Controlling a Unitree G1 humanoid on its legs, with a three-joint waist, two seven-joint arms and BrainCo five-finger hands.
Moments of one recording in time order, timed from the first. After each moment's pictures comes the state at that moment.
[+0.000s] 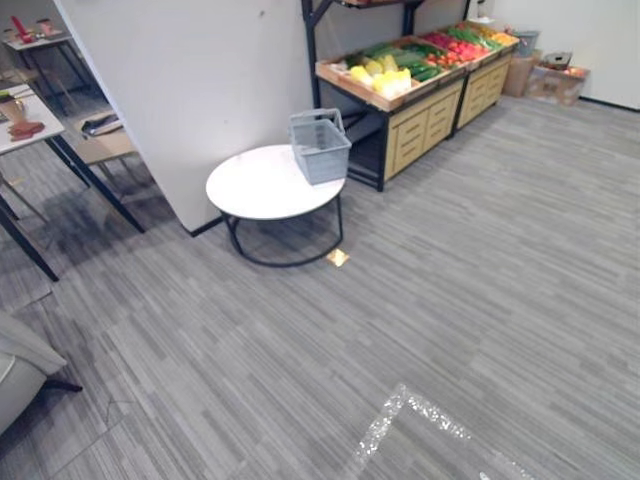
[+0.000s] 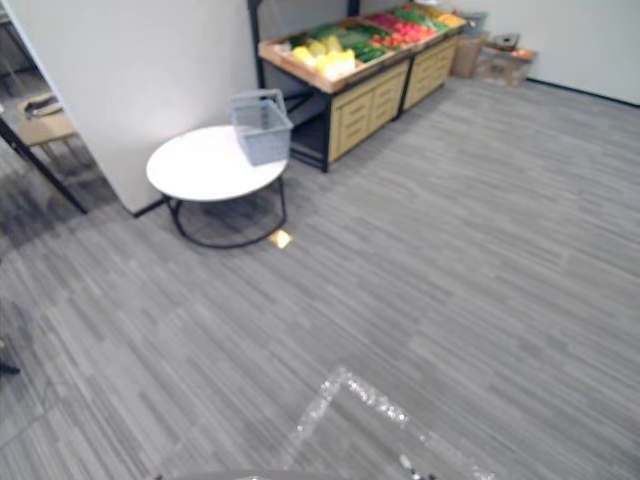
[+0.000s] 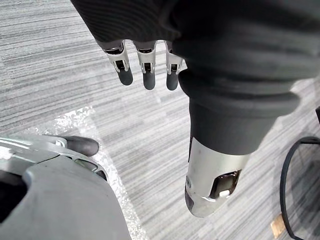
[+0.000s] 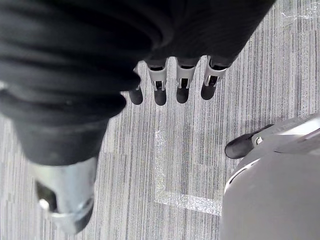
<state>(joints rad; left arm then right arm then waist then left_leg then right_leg) 0.19 0.06 0.23 1.19 -0.27 -0.20 0.09 0.15 -0.06 -0.35 1.18 0.29 -0.15 -0.01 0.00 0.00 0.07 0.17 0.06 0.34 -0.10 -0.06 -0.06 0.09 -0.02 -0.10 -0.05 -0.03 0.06</state>
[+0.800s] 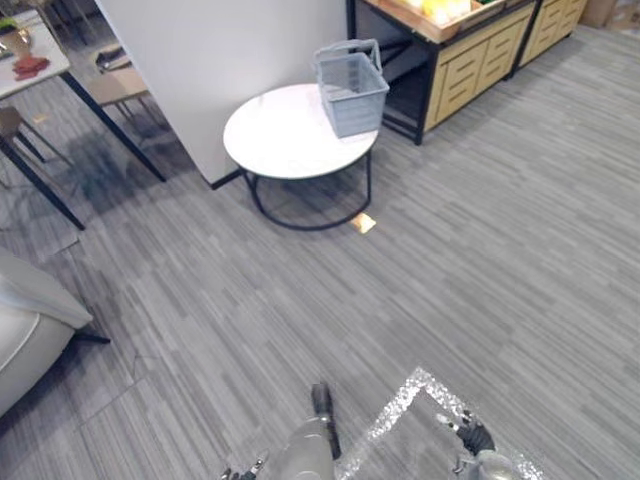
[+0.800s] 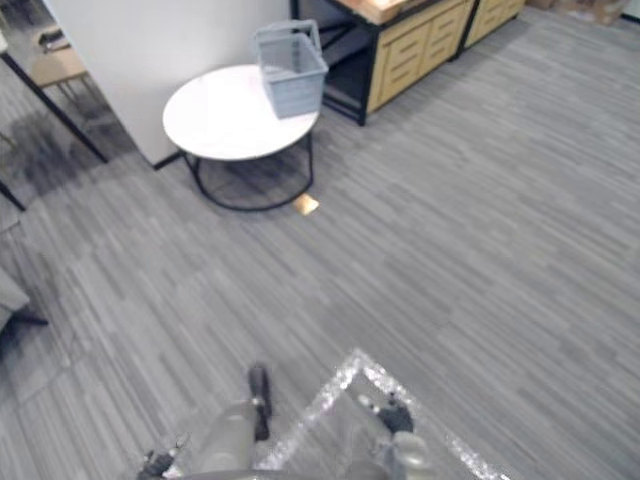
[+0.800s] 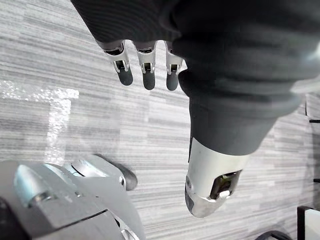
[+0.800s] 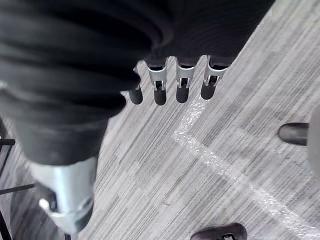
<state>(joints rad) 0.12 -0.02 0.39 1.06 -0.47 -0.23 0.13 0.00 -0.04 -0.10 1.04 0.04 -0.15 -0.09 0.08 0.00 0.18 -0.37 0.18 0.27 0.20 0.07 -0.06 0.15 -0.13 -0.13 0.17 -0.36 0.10</state>
